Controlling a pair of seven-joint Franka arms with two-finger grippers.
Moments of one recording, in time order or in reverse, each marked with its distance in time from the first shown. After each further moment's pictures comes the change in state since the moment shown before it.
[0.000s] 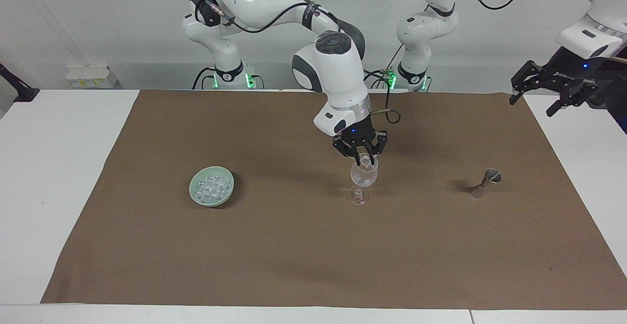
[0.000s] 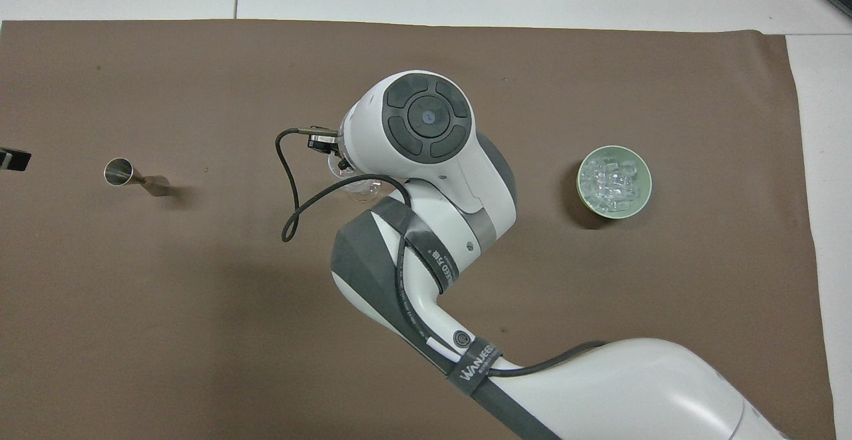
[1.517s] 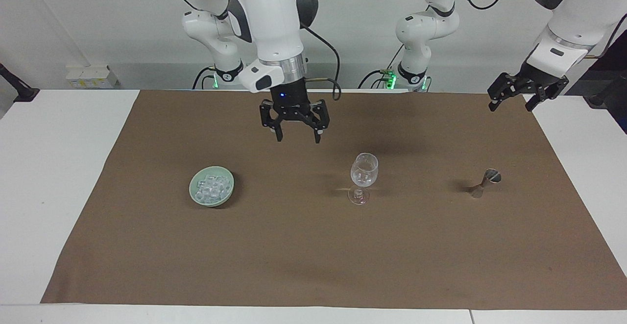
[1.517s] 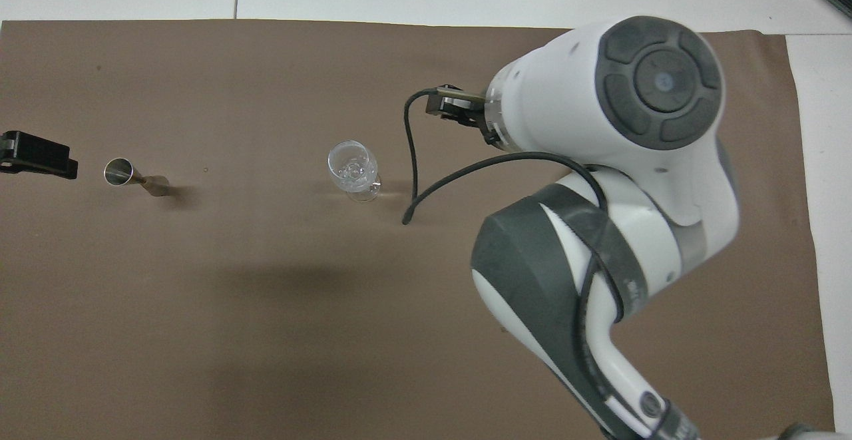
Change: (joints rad) left arm -0.103 -0.001 -0.004 -0.047 0.120 0.027 -0.340; right arm -0.236 -0.361 -0.015 -0.208 -0.043 -0.222 -0.135
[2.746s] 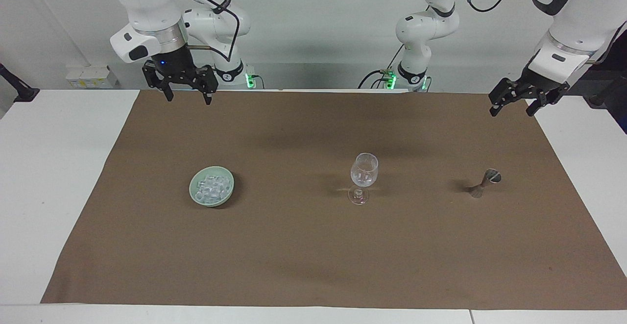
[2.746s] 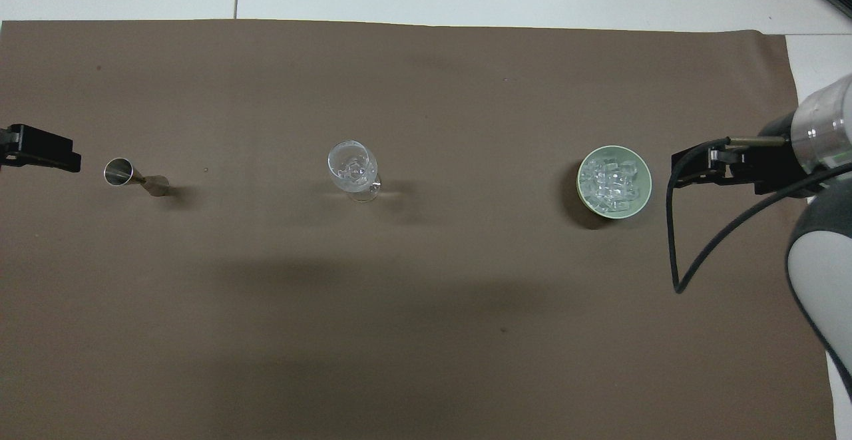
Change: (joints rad) left arm -0.001 0.018 -0.001 -0.001 0.000 0.002 -0.003; right arm -0.127 -0.212 -0.223 -0.098 0.068 -0.360 -0.455
